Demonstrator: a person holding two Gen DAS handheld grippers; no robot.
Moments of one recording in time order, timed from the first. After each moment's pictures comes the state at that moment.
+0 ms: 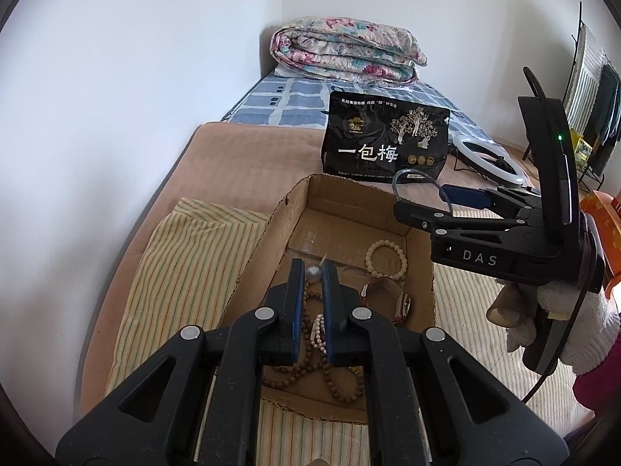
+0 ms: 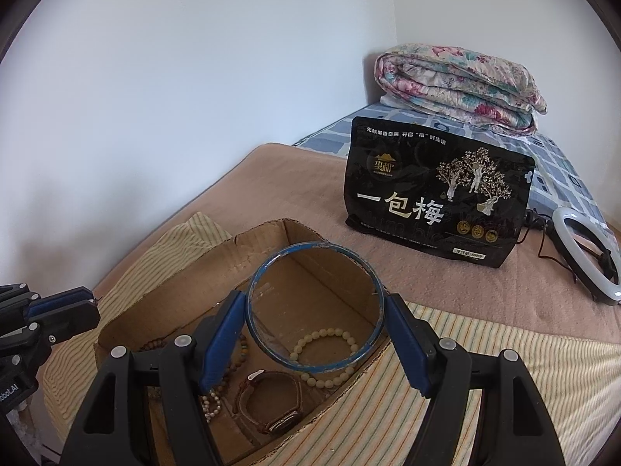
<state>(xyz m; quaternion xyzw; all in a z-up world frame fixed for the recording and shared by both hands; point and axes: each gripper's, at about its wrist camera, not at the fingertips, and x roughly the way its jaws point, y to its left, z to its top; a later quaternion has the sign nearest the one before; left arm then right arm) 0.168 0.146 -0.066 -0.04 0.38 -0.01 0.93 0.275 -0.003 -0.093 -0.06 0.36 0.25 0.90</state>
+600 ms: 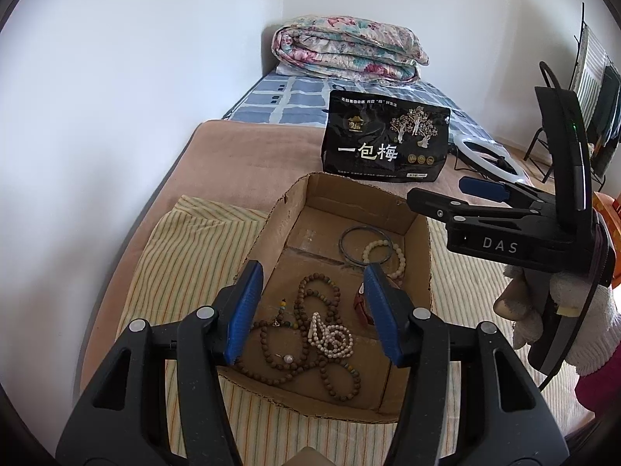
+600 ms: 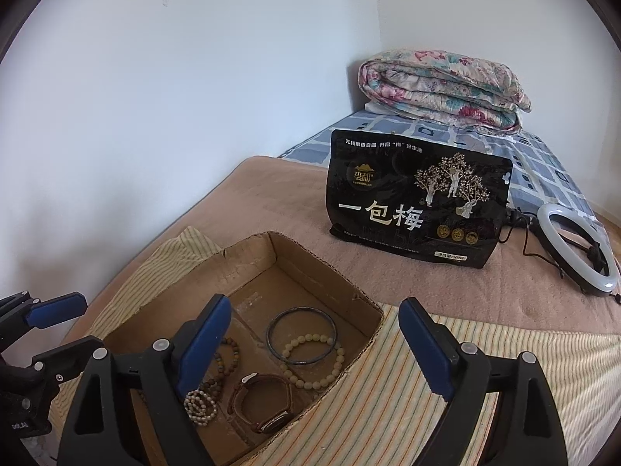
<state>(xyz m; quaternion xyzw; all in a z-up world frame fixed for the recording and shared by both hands) 0.169 0.143 -0.065 -0.04 0.38 -0.01 0.92 0.274 -0.017 -0.081 -0.04 0.35 0.23 0.90</state>
